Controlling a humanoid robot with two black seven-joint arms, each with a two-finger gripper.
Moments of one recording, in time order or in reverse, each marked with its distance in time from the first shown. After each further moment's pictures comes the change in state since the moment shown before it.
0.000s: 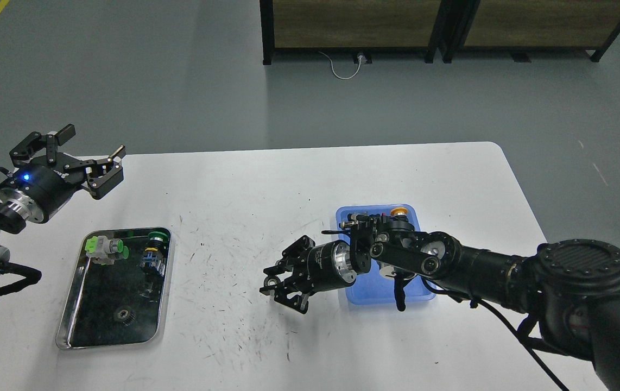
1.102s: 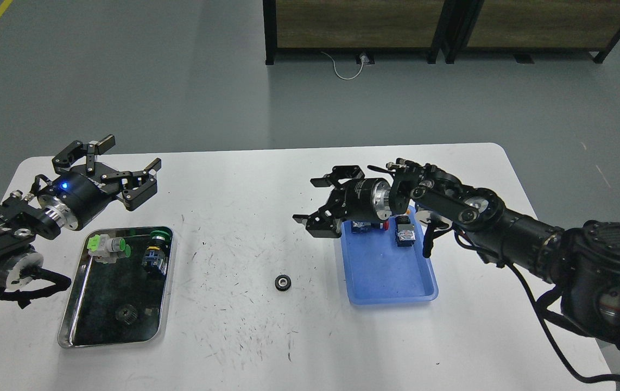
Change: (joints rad) left arm -0.027 -0.130 0.072 -0.006 0.047 -0.014 -0.003; right arm 0.080 -0.183 0.253 -0.105 0.042 -0.001 0.022
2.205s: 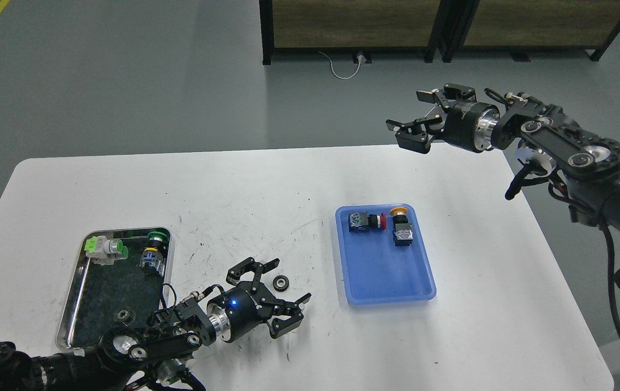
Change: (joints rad) left arm 0.183 -0.566 0.228 0.260 0.136 0.037 -0.012; right arm 0.056 -0.239 0.134 -0.019 0.039 -0.036 -0.007
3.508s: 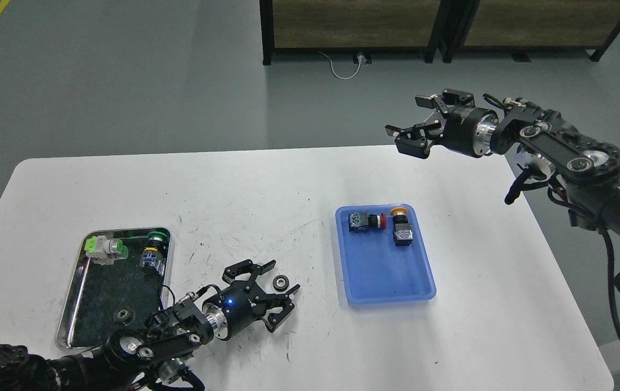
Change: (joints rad) left arm 0.017 -0.019 -0.007 0.099 -0.015 0.001 -0.010; right arm -0.014 -0.001 -0.001 0.006 -0.001 0.003 0.003
